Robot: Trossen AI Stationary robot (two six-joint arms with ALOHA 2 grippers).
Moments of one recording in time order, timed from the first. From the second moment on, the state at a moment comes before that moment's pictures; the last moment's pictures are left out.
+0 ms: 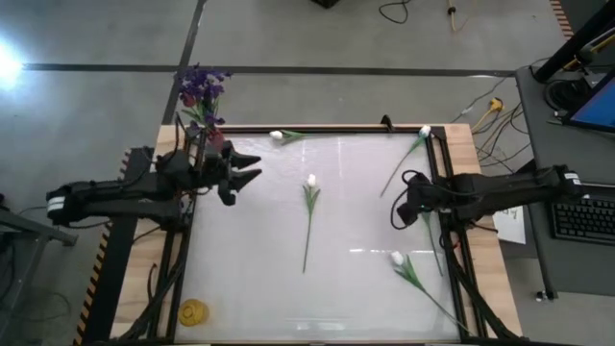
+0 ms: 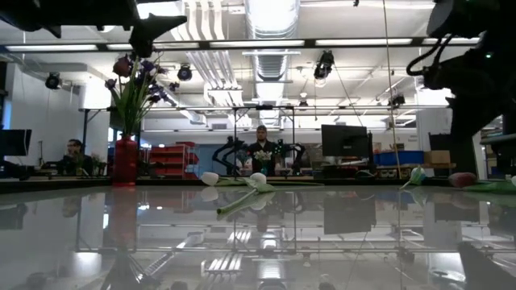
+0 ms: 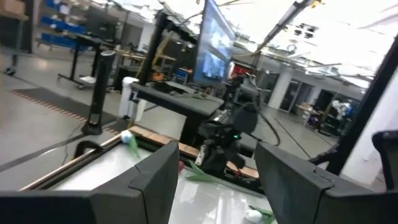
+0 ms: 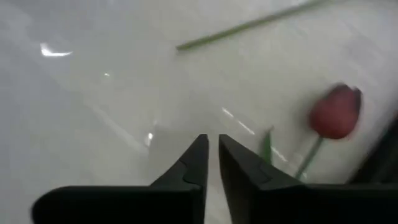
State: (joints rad) left arm 0.21 0.72 0.48 0.37 0.04 -0.32; right arm 0.01 0.84 0.56 -1.00 0.30 0.88
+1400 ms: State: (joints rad) left arm -0.04 0.85 0.68 -0.28 -0.53 -0.45; right arm -0.59 1.28 0.57 -0.94 0.15 0.72
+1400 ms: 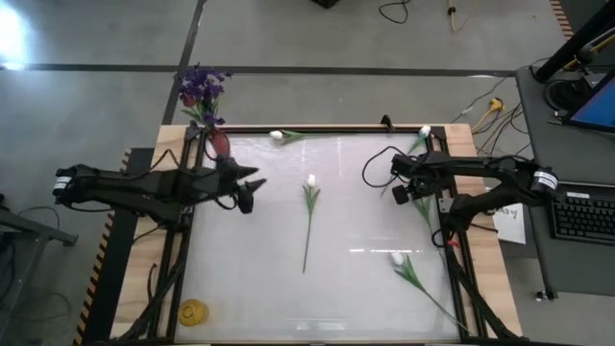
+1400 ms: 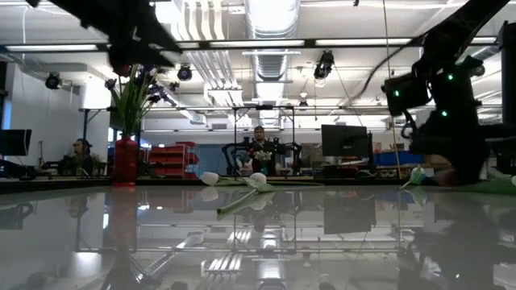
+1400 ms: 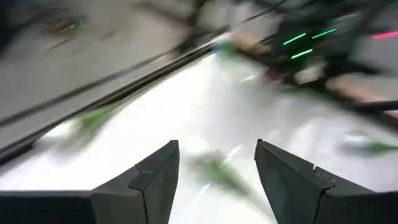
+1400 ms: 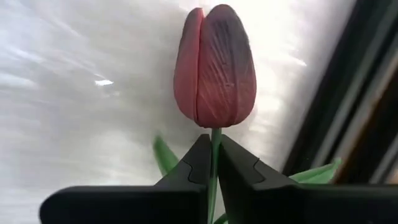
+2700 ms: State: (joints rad) left arm 0.58 0.97 0.55 -0.36 -0.72 -0.76; right arm -0.29 0.90 0.72 -0.46 0.12 0.48
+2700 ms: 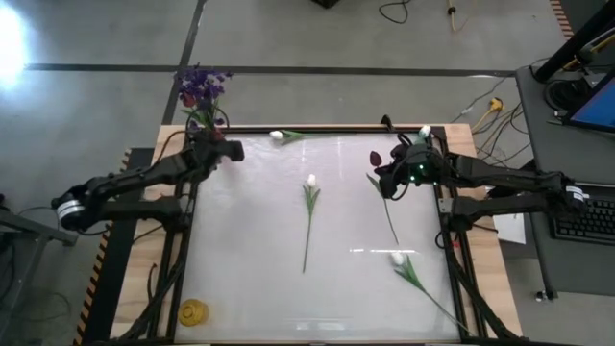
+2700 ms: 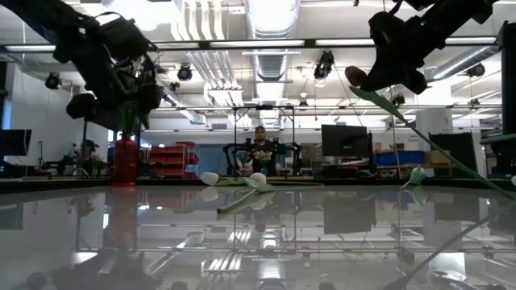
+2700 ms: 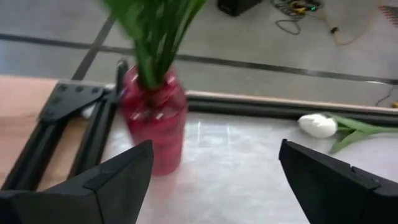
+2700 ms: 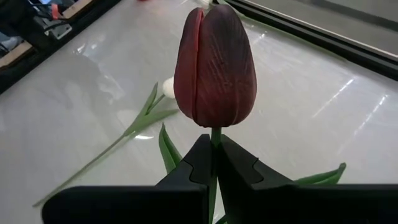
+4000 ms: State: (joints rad) left arm 0.61 0.62 0.56 -0.57 -0.47 -0.49; right arm -0.17 1.20 0.70 0.54 0.00 0.17
